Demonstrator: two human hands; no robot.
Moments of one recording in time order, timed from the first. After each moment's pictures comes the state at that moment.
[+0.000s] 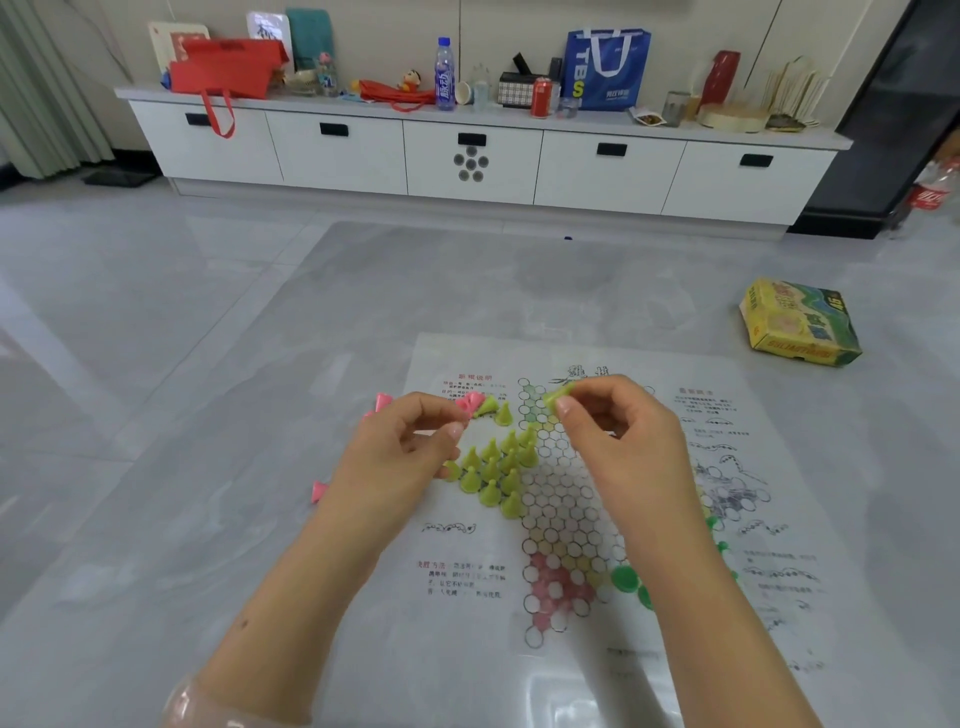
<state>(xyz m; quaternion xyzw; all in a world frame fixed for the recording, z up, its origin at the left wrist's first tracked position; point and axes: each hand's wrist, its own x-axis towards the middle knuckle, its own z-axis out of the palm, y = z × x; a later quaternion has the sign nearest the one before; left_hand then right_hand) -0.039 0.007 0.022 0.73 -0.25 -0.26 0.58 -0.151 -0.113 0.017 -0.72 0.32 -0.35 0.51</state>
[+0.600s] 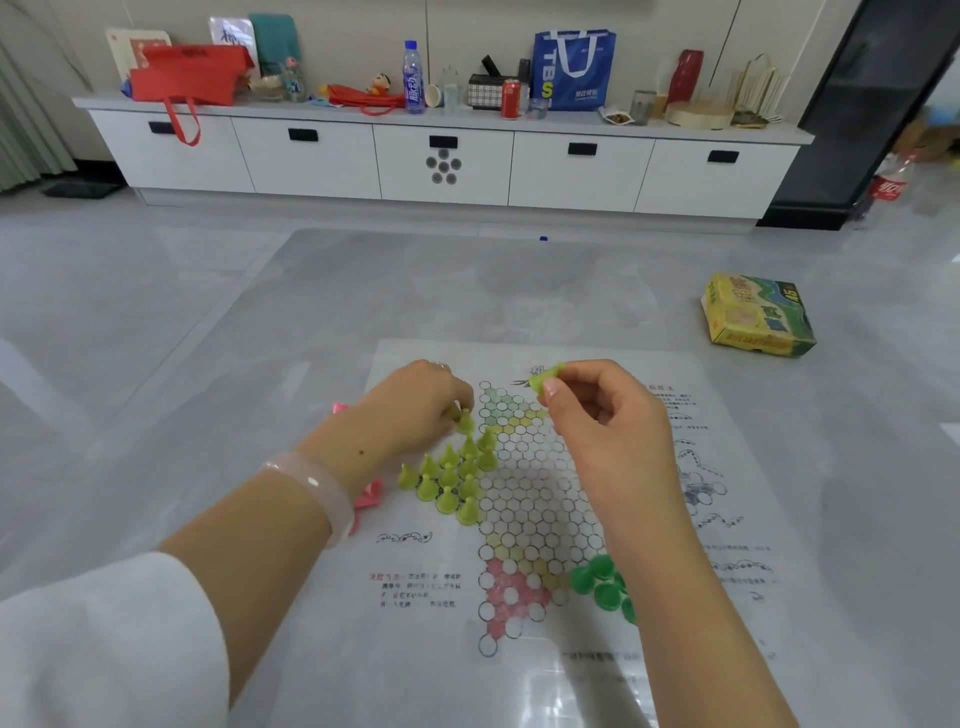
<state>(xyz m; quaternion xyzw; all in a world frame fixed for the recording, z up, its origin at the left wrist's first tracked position) 0.014 -0.084 0.000 0.81 -0.58 -0.07 0.03 -0.162 -0.126 0.026 -0.68 0.33 -0.39 0.53</state>
